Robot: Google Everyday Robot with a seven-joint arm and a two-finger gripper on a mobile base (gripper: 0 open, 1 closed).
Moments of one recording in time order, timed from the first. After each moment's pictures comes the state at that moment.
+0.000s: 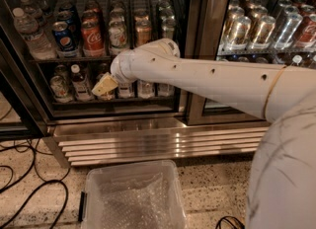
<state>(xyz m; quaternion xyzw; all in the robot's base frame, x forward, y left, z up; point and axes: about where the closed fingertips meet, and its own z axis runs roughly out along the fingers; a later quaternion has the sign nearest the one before) 0.727 0.145 0.793 -0.49 0.73 0.09 0.47</state>
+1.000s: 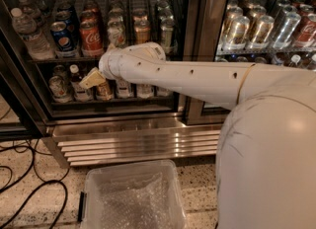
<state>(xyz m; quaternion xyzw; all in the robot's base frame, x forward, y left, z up) 0.760 0.192 0.800 -0.48 0.69 0.11 0.53</state>
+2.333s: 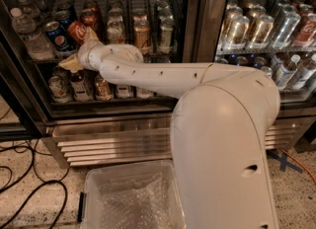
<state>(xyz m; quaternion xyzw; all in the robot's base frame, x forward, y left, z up) 0.802 0.284 0.835 -0.48 0.59 0.12 0.64</state>
